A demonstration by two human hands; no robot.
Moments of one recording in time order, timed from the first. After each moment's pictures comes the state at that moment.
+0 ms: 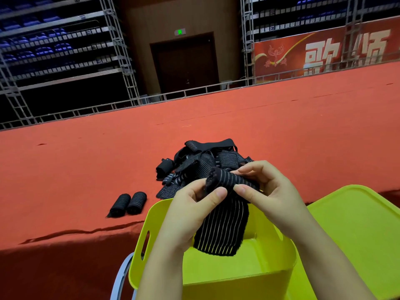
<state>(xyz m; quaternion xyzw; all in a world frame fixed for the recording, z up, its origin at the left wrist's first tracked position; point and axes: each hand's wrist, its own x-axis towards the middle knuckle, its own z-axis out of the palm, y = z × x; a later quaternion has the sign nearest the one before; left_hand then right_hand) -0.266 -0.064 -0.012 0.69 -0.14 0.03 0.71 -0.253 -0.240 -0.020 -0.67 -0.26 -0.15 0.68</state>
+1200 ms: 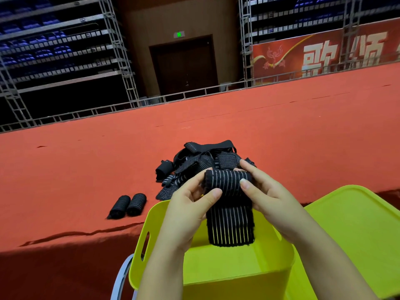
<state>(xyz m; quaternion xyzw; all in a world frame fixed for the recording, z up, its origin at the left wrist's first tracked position) -0.266 -0.066 -0.013 0.69 -0.11 0.05 0.71 -0.251 -0.241 -0.026 -0.67 -0.20 -0.04 0.72</state>
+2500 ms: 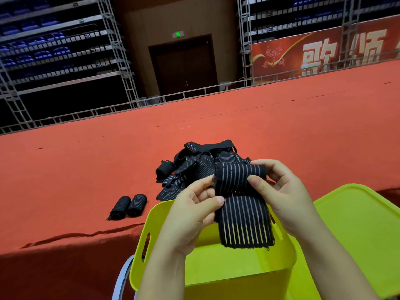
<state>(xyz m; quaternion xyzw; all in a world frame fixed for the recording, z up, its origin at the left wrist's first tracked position) -0.272 -0.064 -0.009 0.66 -0.14 -0.03 0.73 -0.249 -0.248 -0.024 -0.60 -0.19 -0.15 0.76</state>
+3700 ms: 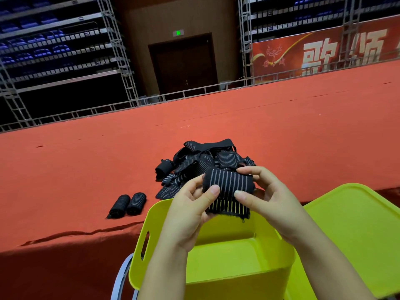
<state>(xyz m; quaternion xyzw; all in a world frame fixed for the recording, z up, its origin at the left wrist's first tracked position) -0.266 -0.068 -0.013 0.61 -0.10 0.00 0.79 -0.252 -0.244 -0.034 -0.64 -0.21 -0.07 0.74</state>
